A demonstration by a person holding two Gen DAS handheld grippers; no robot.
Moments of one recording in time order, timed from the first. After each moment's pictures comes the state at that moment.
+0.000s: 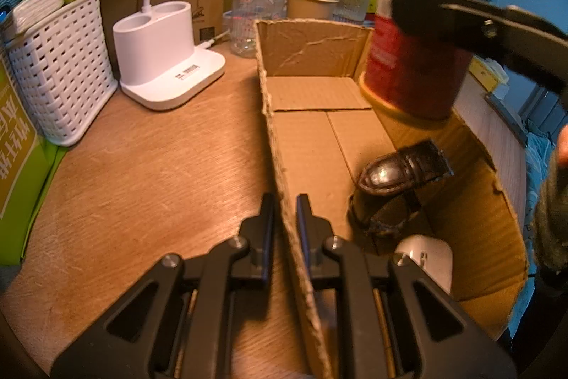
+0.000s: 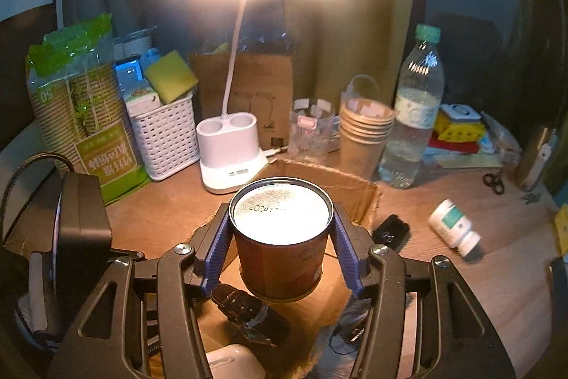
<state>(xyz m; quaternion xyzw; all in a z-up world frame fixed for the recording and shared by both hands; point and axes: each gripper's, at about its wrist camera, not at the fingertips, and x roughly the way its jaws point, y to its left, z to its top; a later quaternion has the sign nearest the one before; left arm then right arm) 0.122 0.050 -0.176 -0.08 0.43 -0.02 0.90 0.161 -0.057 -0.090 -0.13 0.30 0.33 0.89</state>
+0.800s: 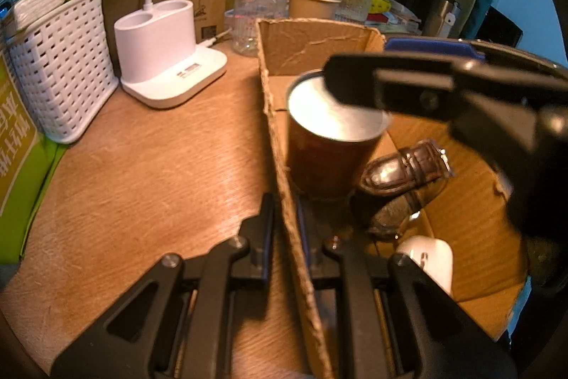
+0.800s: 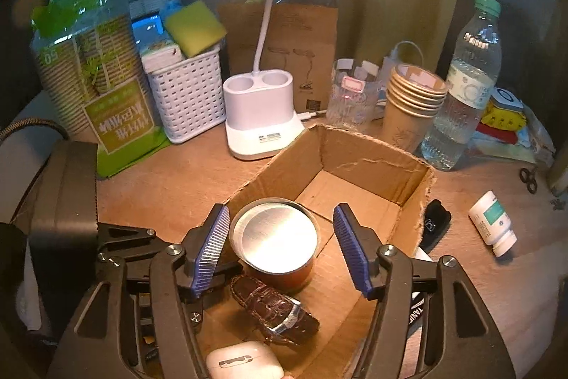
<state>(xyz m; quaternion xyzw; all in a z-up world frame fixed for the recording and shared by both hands) 0.121 0.051 -0.178 -0.08 0.43 -0.01 0.90 0.170 -0.034 -0.106 -0.15 0.35 0.37 0.85</state>
